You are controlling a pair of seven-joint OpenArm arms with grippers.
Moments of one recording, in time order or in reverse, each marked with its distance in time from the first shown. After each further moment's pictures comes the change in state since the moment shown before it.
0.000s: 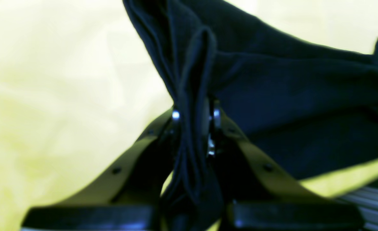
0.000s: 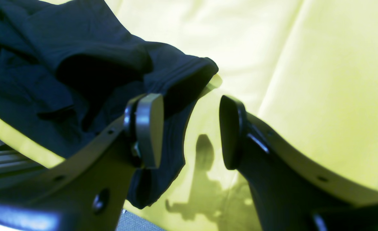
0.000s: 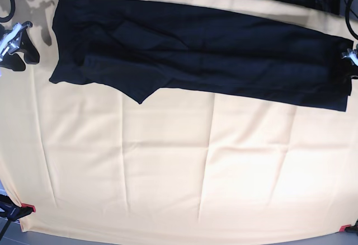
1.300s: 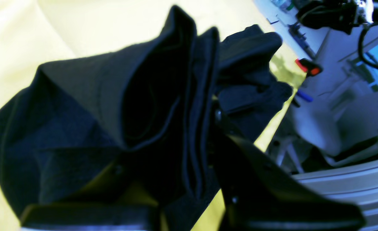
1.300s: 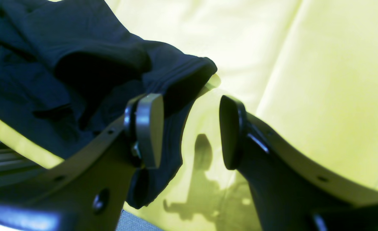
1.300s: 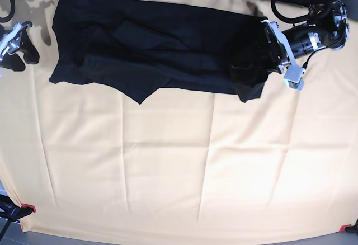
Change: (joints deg) left arm -0.2 22.0 21.3 21.2 -5.1 -7.8 -1.3; right arm 0.0 0.0 0.0 0.0 -0.2 0.9 0.0
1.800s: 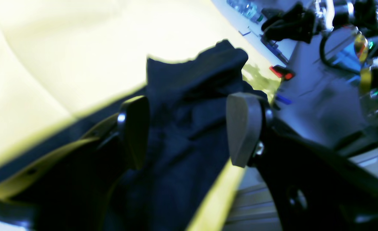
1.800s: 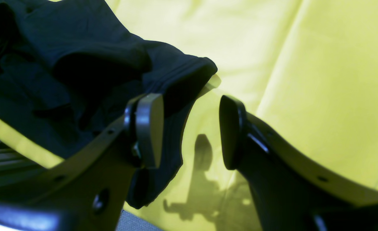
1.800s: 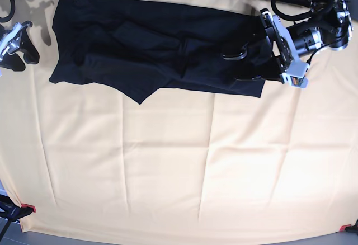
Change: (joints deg) left arm 0.0 0.1 -3.8 7.6 -5.8 -3.0 2.2; right arm 0.0 0.0 0.0 0.0 0.0 0.0 0.0
